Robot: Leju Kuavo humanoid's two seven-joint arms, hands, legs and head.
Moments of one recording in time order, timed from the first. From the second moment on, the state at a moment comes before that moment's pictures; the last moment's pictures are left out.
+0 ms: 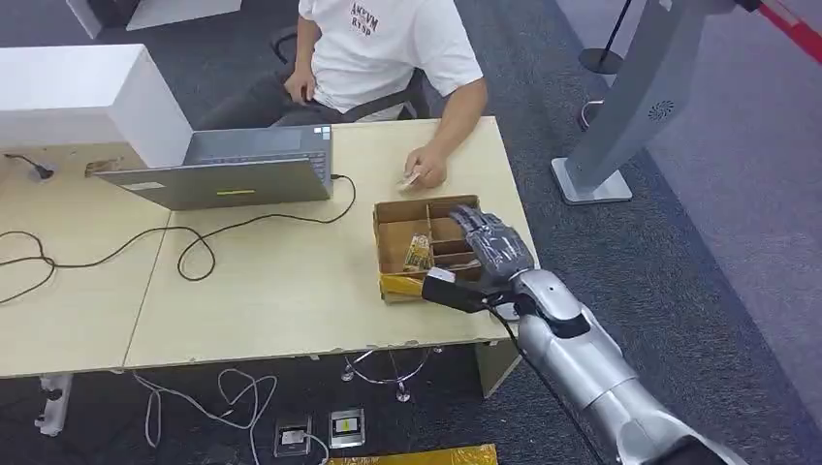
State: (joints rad) left arm -0.18 0.16 -0.72 -0.22 0.41 0.40 -0.19; right arm -0.53 -0.21 0.60 -1.07 0.91 -0.04 -0.03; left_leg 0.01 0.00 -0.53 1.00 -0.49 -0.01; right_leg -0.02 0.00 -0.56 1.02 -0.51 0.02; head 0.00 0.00
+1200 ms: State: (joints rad) left arm -0.18 0.16 -0.72 -0.22 0.45 0.40 -0.21; right arm -0.56 -0.17 0.63 -1.02 0.87 0.07 -0.09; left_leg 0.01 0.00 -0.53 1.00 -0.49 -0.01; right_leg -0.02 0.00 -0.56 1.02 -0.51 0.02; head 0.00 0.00
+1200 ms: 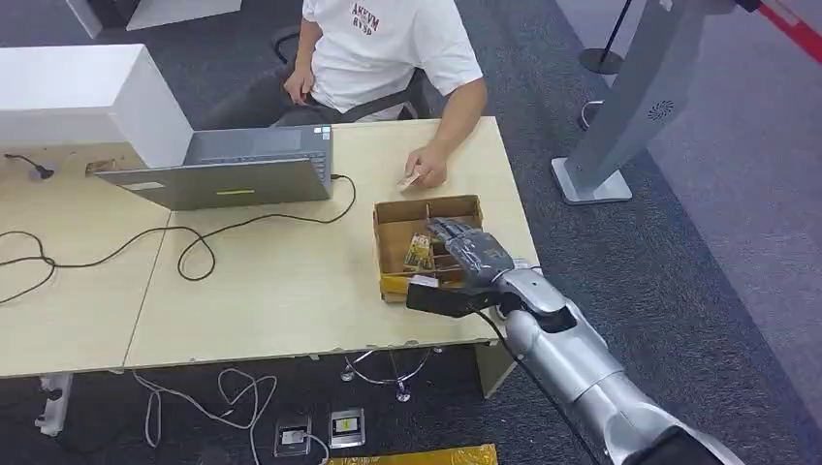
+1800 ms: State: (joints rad) left arm -0.18 0.17 -0.72 -0.22 0.44 0.40 -0.21; right arm -0.56 -0.19 0.62 -1.00 0.87 0.04 -0.05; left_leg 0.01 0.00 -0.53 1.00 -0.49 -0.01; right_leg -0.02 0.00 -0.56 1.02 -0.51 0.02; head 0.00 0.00
